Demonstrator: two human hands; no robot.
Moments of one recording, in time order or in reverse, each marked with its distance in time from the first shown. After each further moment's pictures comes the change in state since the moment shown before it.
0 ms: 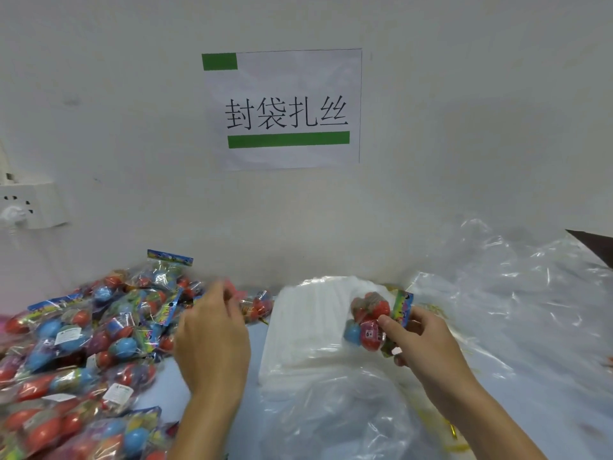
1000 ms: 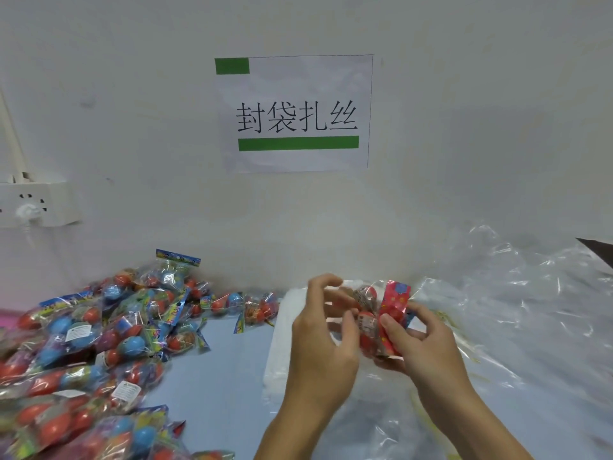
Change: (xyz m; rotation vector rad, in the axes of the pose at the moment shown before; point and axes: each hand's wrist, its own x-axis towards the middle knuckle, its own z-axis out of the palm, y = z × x) left_hand -0.052 0.069 0.014 -0.844 -0.401 0.180; right_hand -0.007 -0.005 0.016 0.268 -0.001 -0.021
